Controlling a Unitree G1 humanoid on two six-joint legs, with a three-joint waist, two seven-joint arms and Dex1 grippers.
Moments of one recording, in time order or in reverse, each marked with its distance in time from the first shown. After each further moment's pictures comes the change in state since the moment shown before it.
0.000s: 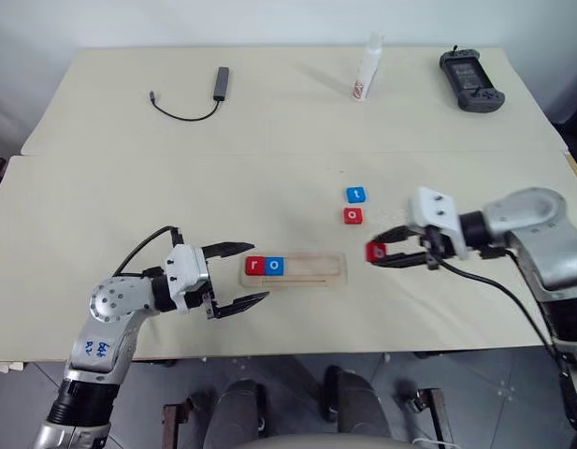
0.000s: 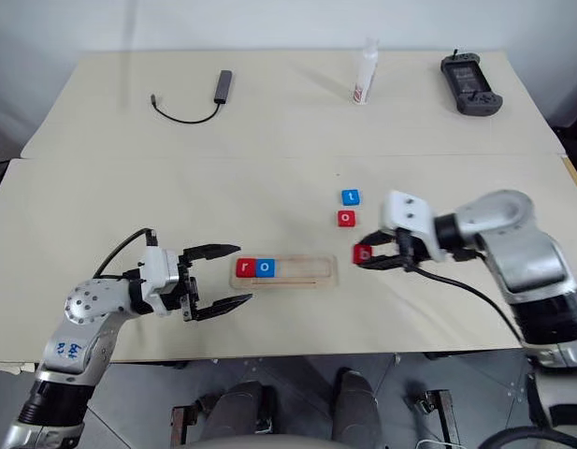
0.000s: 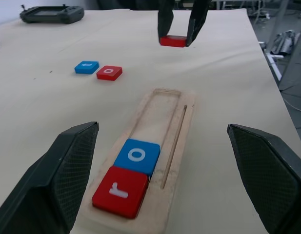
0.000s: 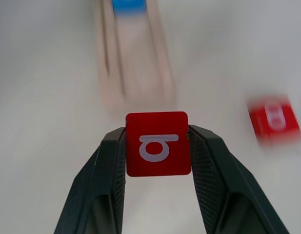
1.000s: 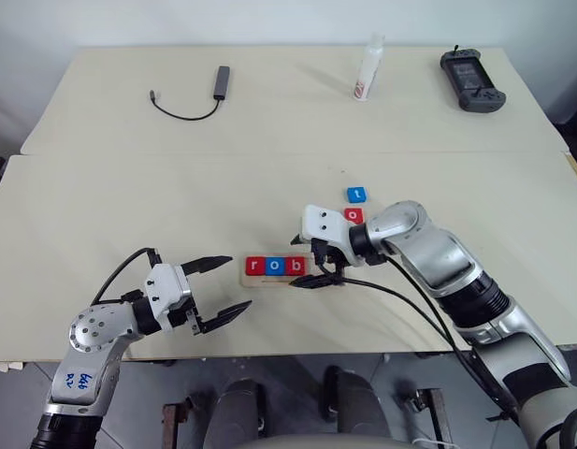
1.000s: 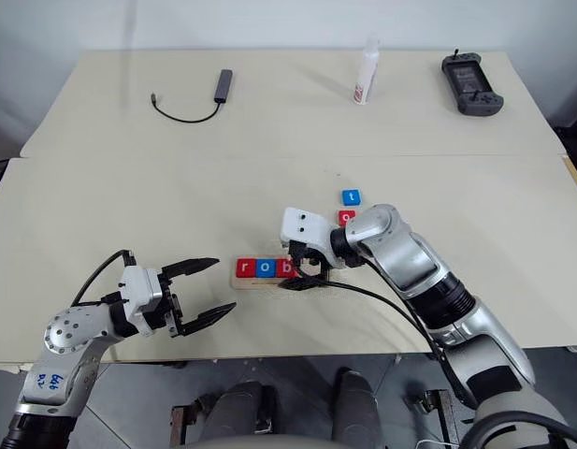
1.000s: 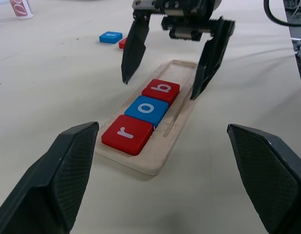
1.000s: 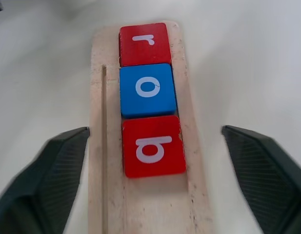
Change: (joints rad) left arm 0.160 0.013 0.066 -0.041 0.000 -0.034 0.067; right arm -0.126 0.290 0.253 0.053 -0.124 0.075 -0.205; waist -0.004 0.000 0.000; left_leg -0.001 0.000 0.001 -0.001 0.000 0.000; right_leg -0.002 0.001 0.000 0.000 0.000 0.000
